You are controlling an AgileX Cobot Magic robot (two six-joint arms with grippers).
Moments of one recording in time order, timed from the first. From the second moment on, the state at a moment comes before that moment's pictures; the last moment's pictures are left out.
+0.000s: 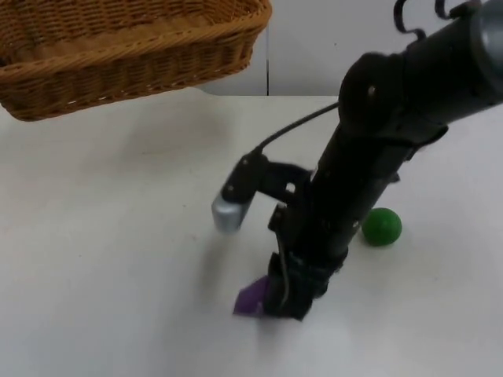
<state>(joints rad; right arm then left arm) 0.66 2.15 -1.34 0.45 0.66 -0.94 0.20 1.77 -1.32 -0.58 0.84 0.03</state>
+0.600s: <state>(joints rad) 0.66 1.69 -1.34 0.19 0.76 -0.38 0.20 1.77 -1.32 -0.58 0.84 0.03</state>
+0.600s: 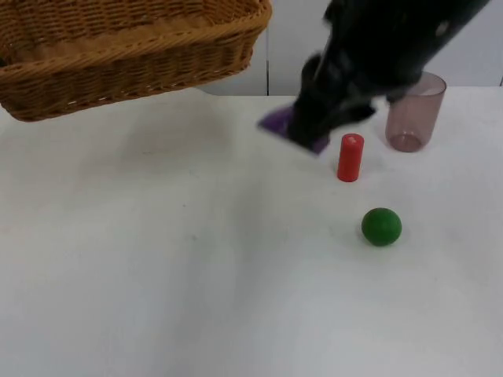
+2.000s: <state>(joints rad) 0.63 1.87 -1.51 -0.10 0.57 -0.05 -0.13 1.77 -1.32 -0.51 0.87 0.00</state>
